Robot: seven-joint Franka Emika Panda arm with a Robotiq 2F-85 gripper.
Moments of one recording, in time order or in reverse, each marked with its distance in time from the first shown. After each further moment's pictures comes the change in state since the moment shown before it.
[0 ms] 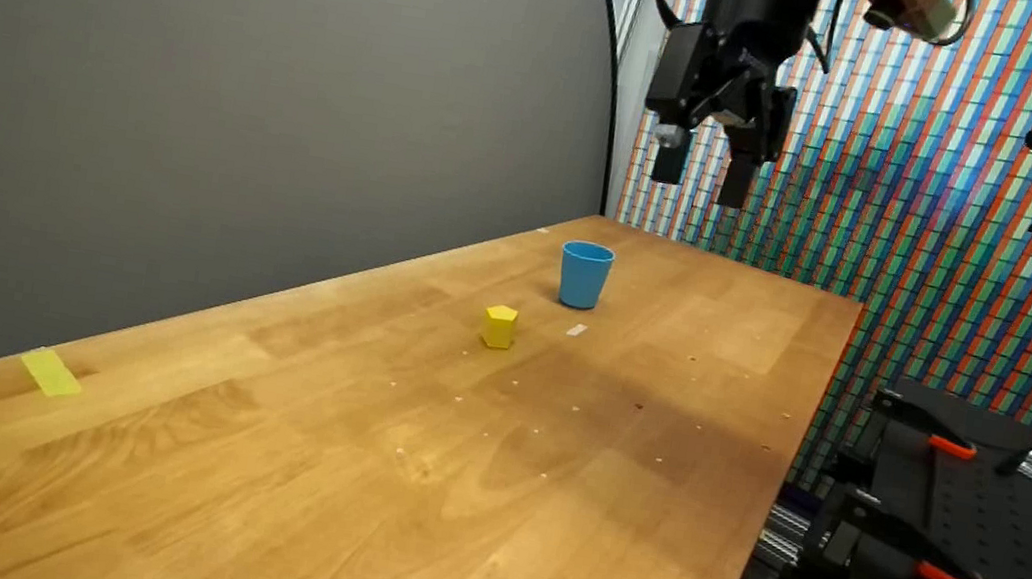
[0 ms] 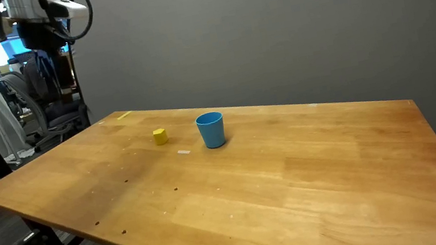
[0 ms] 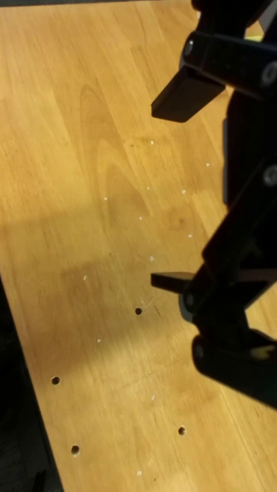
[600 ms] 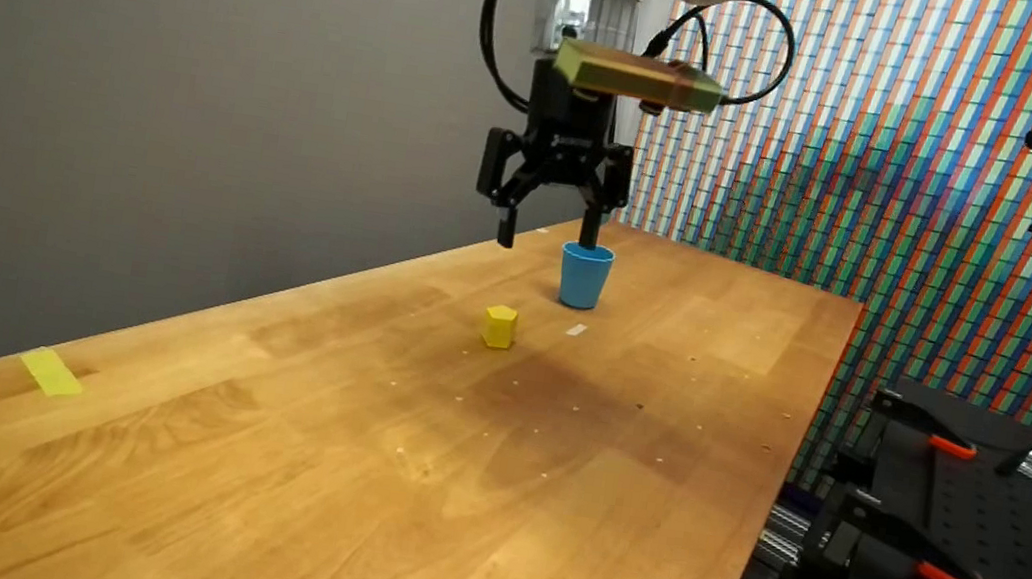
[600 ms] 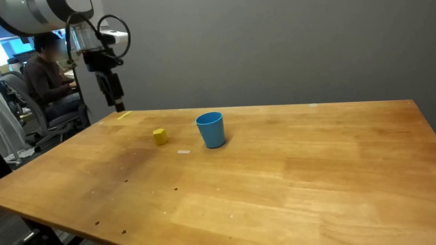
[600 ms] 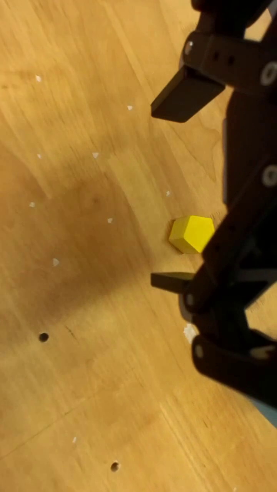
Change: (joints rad) arm 0.026 0.506 -0.009 0.395 -0.343 0.101 0.406
